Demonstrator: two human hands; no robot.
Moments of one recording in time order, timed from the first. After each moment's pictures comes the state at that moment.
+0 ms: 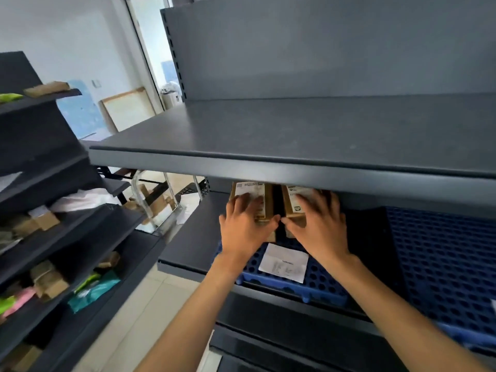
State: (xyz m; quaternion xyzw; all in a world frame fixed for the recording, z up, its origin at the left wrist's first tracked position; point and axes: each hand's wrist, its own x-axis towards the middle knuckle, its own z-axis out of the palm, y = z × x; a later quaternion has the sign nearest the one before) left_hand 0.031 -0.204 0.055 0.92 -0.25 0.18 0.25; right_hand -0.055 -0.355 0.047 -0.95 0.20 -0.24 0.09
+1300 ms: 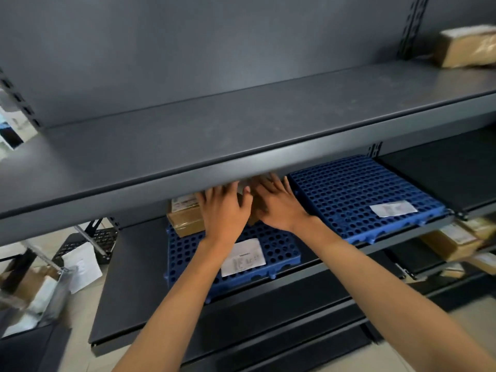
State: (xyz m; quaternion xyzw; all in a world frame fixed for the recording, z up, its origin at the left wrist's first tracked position) left_hand 0.035 -0.264 0.074 0.80 -0.49 0.23 0.26; right_hand -0.080 -0.377 0.051 -0.94 0.28 -0.17 0.06
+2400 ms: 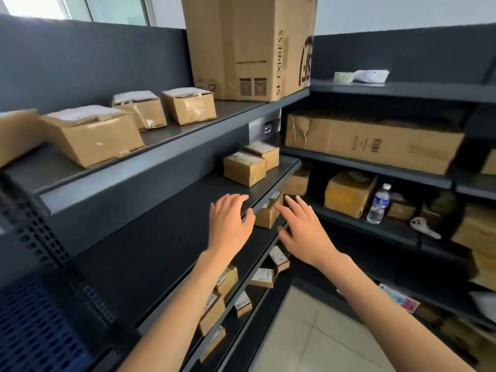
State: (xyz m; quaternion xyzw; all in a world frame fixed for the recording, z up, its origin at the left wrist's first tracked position) left_hand -0.620 -0.709 0.063 0.51 -0.79 -0.05 0.35; right_hand -0.811 -0.645 0.061 -0.73 0.64 -0.23 -0.01
